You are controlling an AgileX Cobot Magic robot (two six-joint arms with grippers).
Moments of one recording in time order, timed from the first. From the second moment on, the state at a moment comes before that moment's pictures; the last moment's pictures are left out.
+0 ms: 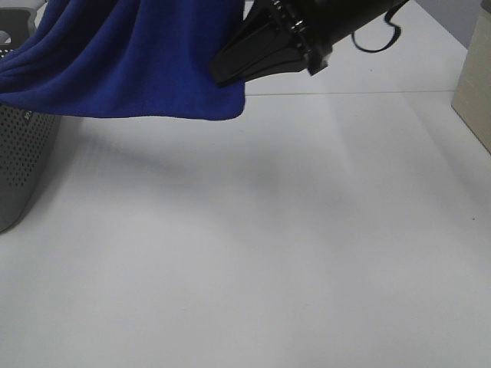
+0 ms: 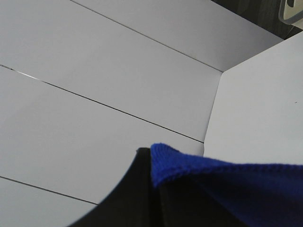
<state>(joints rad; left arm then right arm) -0.74 1.54 -1.73 0.45 0.32 0.66 0.35 1.77 -1.43 1.10 1.22 -0.67</state>
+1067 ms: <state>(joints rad) -0.66 1.54 -1.73 0.44 0.07 0.36 0.28 1.49 -1.75 0.39 1.22 -0.34</state>
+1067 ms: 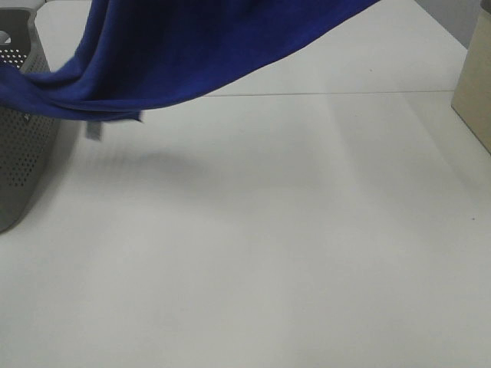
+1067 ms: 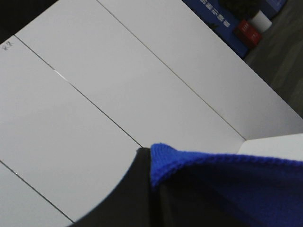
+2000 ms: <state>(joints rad) -0.56 1.64 -1.73 0.38 -0.20 0.28 0.28 1.49 -1.85 0.28 0.68 -0.59</state>
